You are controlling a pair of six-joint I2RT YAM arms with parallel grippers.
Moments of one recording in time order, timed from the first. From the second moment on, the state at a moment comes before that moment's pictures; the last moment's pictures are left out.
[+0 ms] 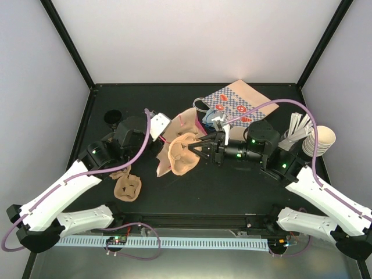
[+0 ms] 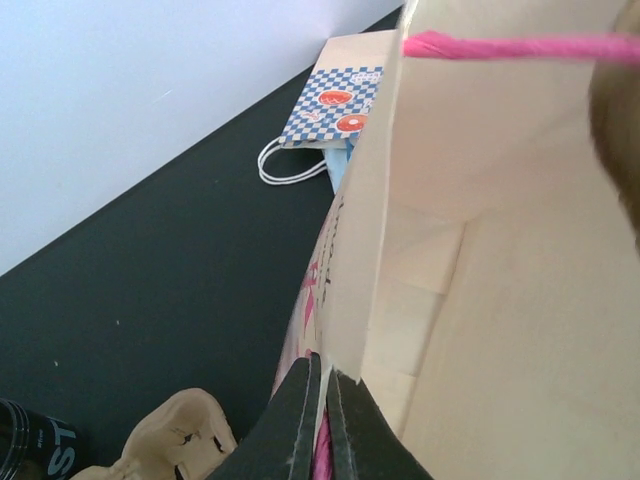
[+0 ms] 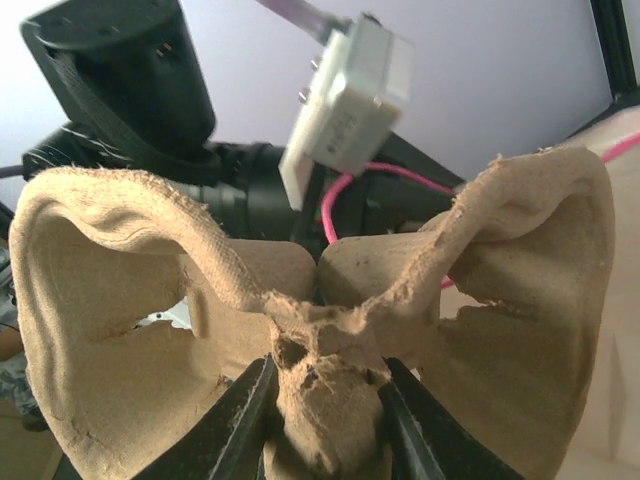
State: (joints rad) left arm -0.83 1.01 1.23 -0.77 -0.26 0.05; right arm 0.89 0.97 1.08 -0.22 -0.48 0.52
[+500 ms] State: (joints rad) left arm -0.83 1.01 1.23 -0.77 -0.18 0.05; right arm 0.89 0.96 1.05 -0.40 -0.40 0.46
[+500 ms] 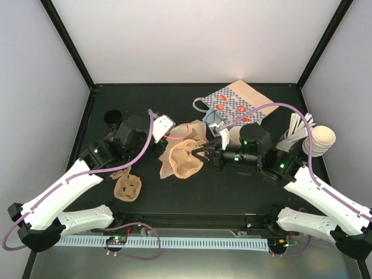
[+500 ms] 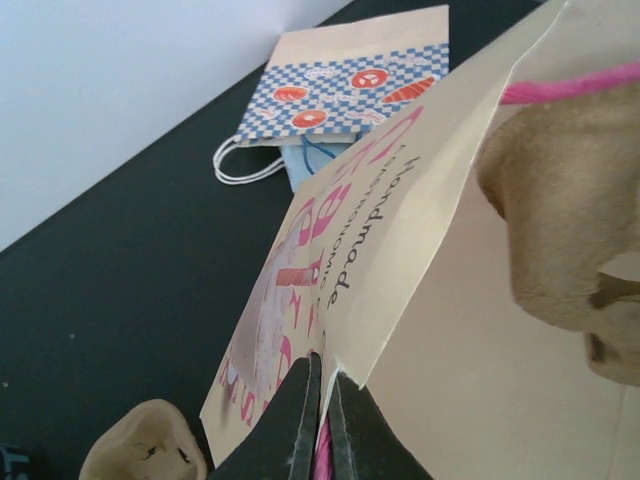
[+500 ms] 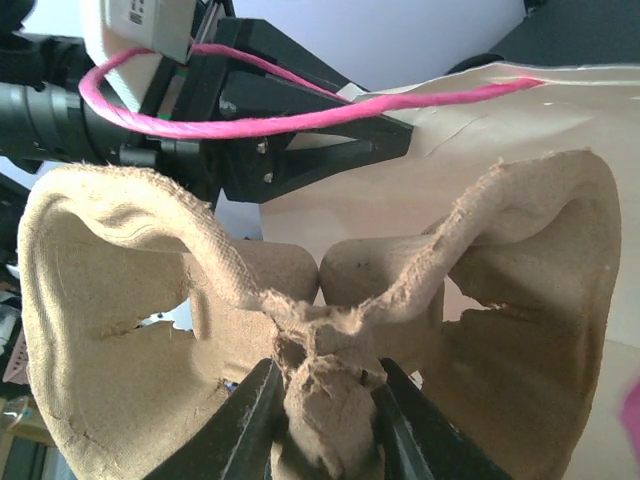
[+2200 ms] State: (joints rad) left arm -0.84 1.05 1.20 -0.78 -0.06 0.06; right arm 0.89 0.83 0.98 -0.36 -0.15 0.67
